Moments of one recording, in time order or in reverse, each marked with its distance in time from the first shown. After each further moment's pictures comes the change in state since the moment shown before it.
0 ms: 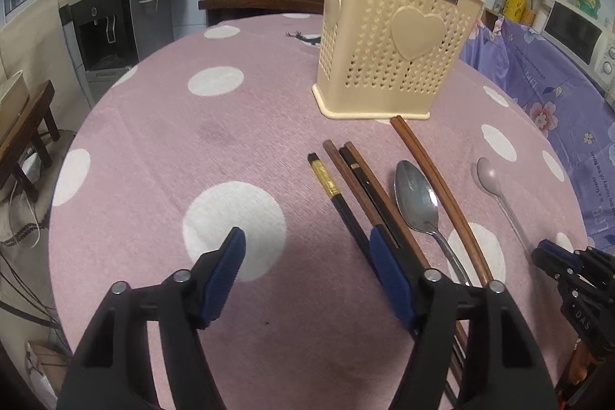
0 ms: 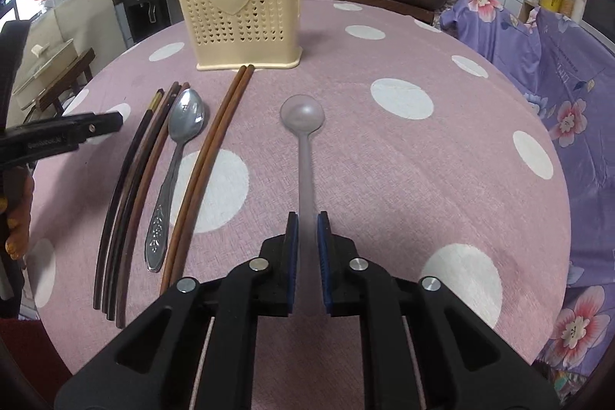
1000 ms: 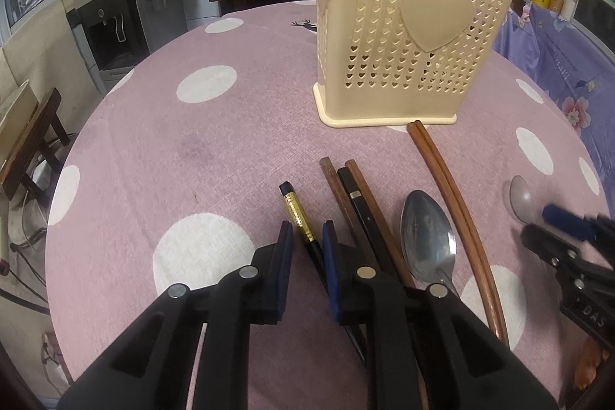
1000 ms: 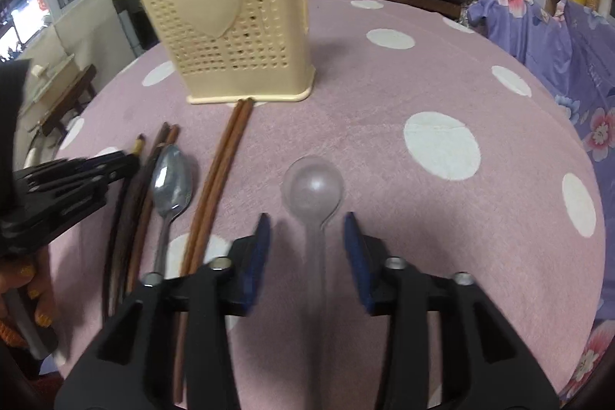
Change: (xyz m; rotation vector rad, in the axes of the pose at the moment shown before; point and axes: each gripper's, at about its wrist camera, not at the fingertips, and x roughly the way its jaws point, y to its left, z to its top) left arm 0.032 -0.021 0.025 0.003 0.046 0.121; right arm 0.056 -0.005 0.063 0.014 0.040 0.083
